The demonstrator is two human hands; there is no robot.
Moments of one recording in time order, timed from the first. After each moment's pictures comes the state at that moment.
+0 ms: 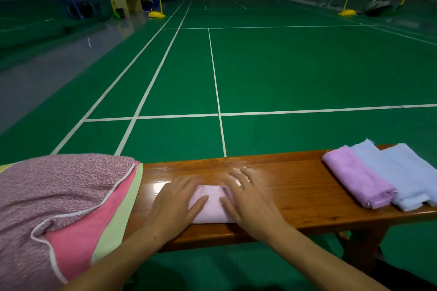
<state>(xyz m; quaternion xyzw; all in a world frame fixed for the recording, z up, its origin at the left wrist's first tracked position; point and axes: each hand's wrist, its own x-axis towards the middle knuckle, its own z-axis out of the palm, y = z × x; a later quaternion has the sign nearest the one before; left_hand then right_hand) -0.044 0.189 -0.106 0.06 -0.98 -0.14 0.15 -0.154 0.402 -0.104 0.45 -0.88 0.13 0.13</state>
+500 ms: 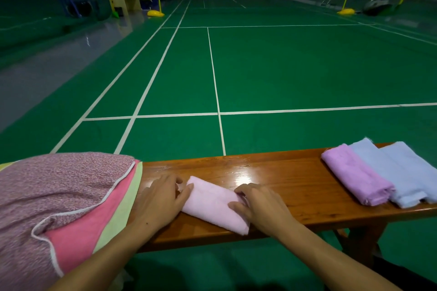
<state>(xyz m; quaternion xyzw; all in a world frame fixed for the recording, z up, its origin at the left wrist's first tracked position) -0.048 0.164 -0.105 0.22 -0.96 -0.17 0.07 -0.159 0.421 -0.095 0.37 -0.92 0.13 -0.05</state>
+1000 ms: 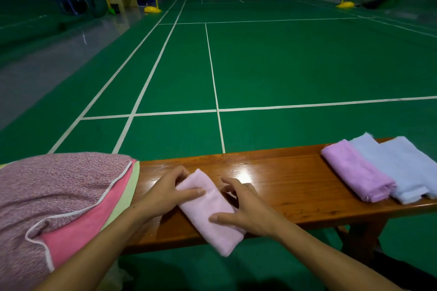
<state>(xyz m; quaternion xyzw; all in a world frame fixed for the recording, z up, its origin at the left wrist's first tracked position) -0.063 0.162 -0.086 0.11 -0.87 -0.48 0.02 -0.150 0.410 -0.097 0.35 -0.83 0.36 -0.24</state>
